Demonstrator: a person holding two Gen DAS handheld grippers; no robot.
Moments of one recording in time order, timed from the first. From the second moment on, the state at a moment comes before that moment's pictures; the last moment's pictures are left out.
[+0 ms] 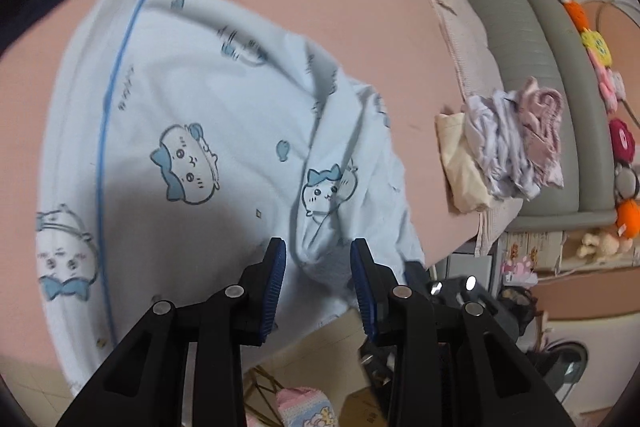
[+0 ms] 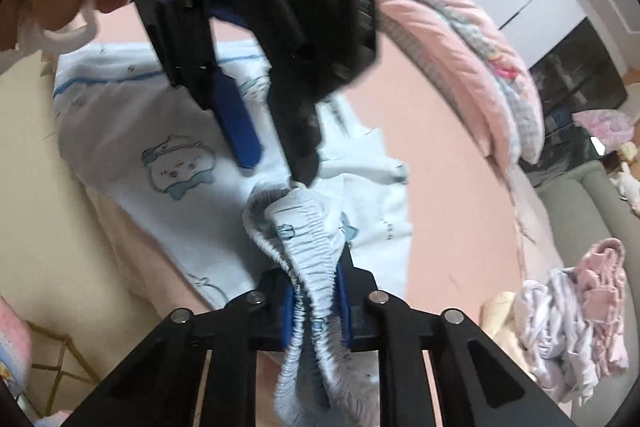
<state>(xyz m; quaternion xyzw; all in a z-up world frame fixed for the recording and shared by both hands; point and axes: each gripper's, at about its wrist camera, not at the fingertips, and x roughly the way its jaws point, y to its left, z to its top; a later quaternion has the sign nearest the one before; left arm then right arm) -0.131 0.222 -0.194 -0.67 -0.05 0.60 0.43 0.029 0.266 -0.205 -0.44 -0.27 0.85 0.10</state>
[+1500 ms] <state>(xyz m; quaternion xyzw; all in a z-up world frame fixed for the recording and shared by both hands) -0.102 0.142 -0.157 -0.56 0.10 0.73 0.38 0.102 0.418 -0.148 -0.43 0.05 0.86 0.26</state>
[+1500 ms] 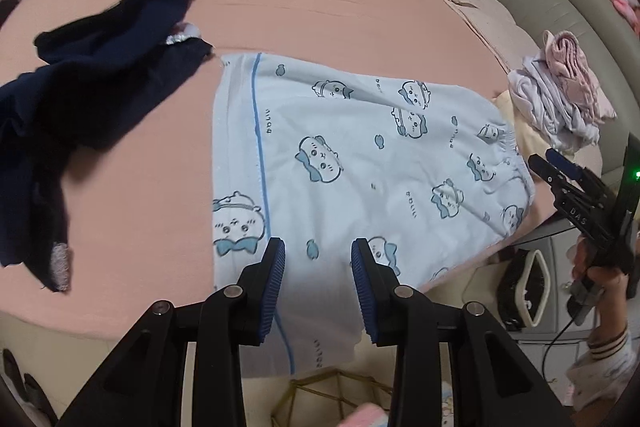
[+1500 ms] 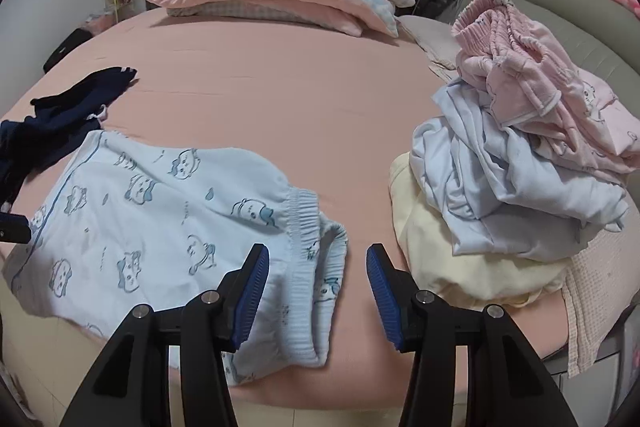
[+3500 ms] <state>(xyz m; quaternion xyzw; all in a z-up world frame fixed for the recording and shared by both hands) -0.083 0.050 -0.220 -0.61 -0.24 0.68 0.34 0.147 0.400 -0.210 -0.40 0.39 0.81 0.15</state>
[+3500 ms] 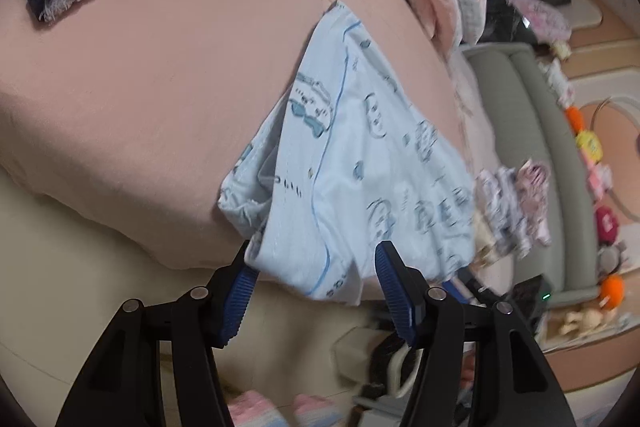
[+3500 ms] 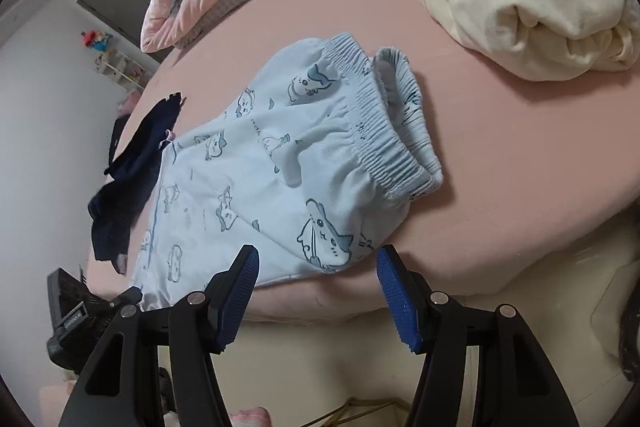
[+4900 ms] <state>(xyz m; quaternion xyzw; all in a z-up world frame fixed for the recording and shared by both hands) -0.115 0.077 -0.197 -0.60 -0.30 0.67 0.34 0.117 0.418 -0.199 -0.39 0.37 0.83 0.14</state>
